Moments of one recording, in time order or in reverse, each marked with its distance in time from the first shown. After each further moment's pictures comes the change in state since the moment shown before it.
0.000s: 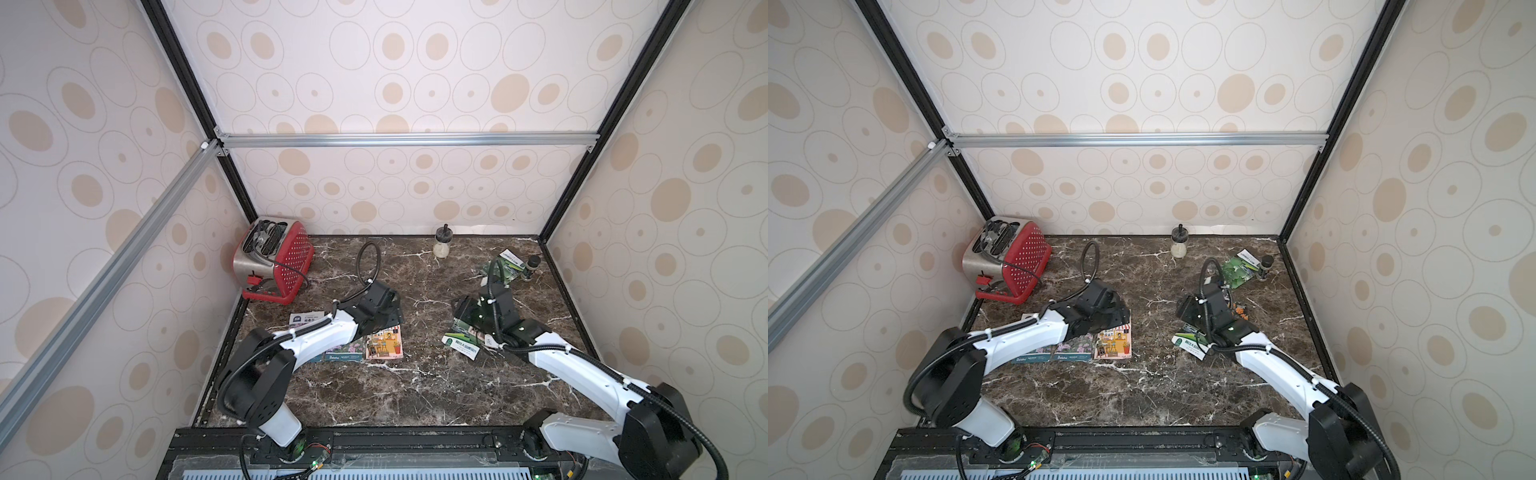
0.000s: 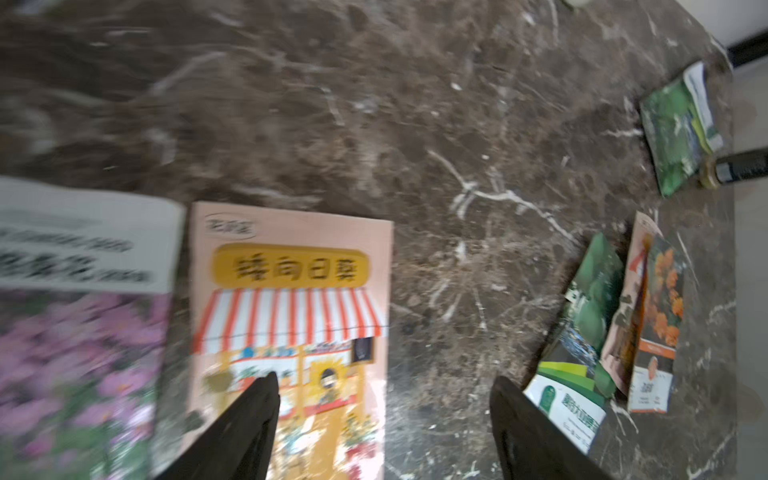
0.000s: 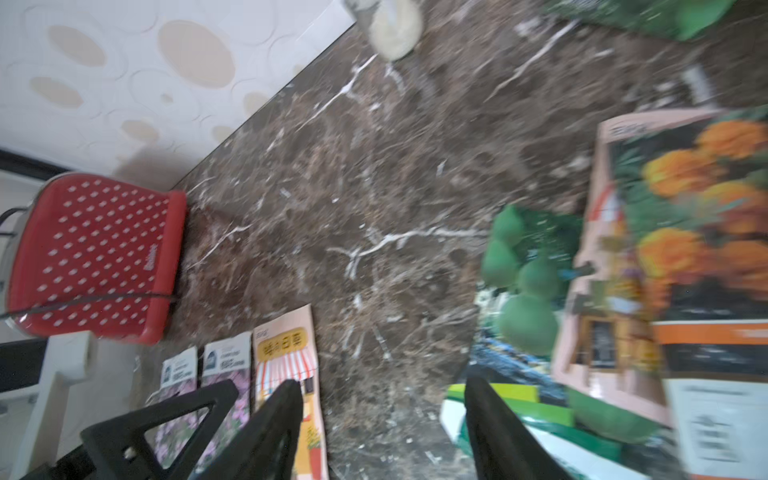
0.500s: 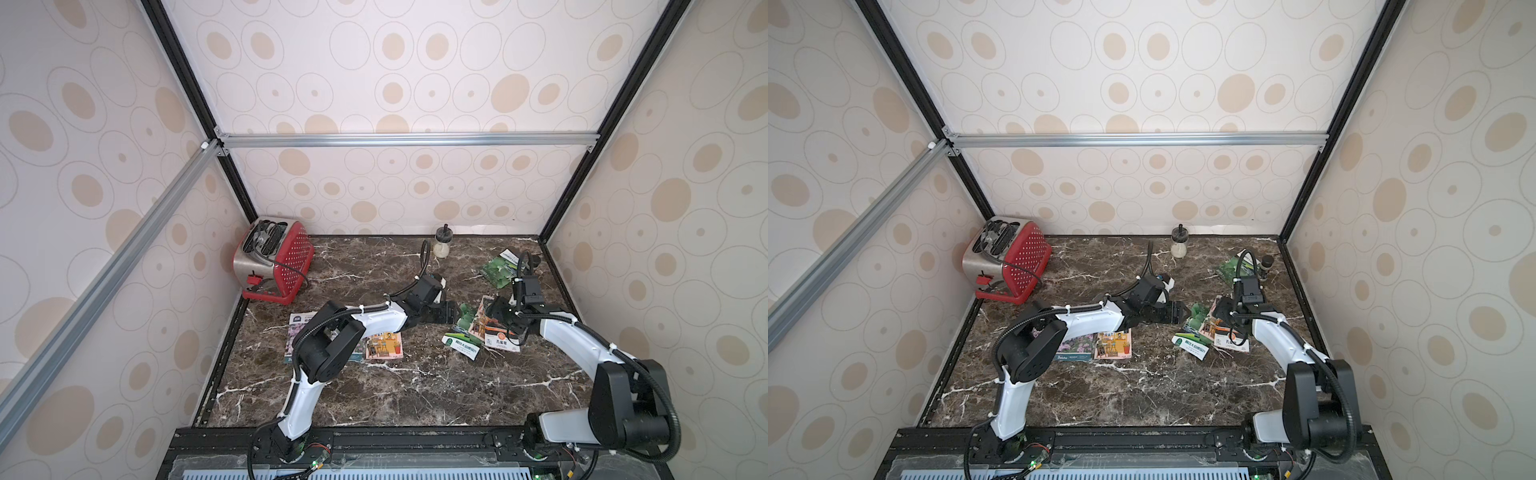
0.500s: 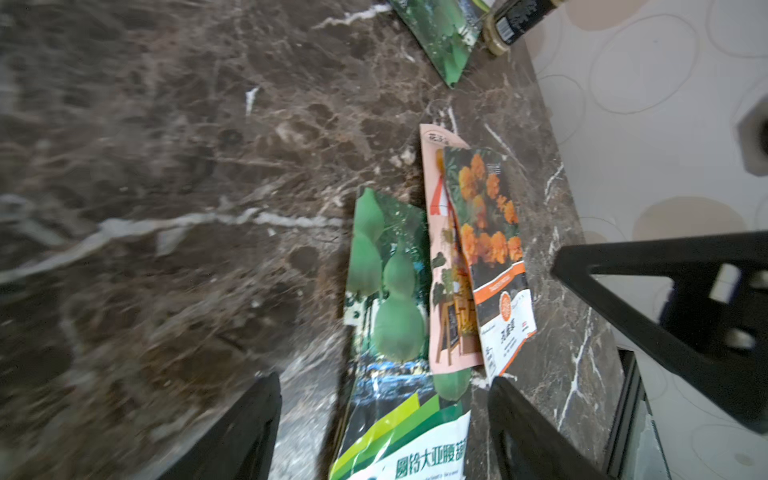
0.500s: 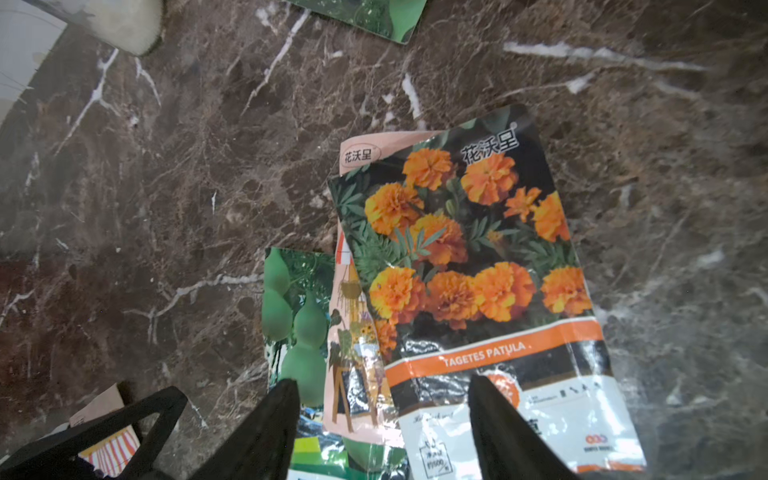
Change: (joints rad) left arm -0.126 0.452 0.352 0.322 0.330 0.158; right arm -0.389 0.232 0.091 -0.182 -0.138 -0.202
